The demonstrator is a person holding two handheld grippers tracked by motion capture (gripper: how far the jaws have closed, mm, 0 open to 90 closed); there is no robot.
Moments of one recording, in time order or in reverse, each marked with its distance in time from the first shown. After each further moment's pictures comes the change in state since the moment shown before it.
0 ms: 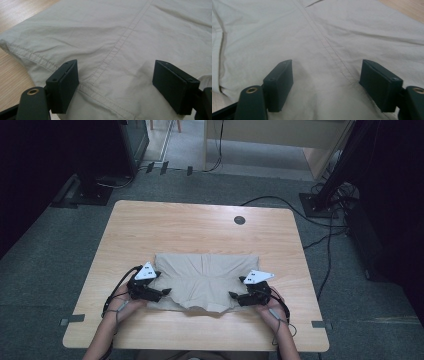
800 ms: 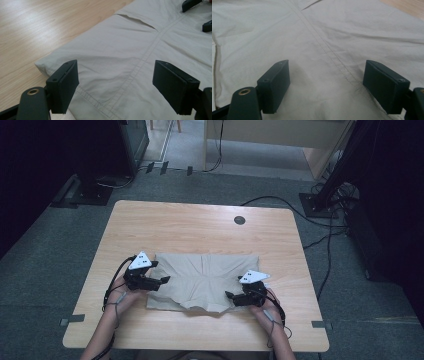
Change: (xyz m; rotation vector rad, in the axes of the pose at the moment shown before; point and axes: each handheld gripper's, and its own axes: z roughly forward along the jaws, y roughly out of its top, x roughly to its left) left arm 0.014 0.025 -0.013 -0.082 0.063 -0.045; right arm 0.010 0.006 0.009 0.027 -0.062 0.041
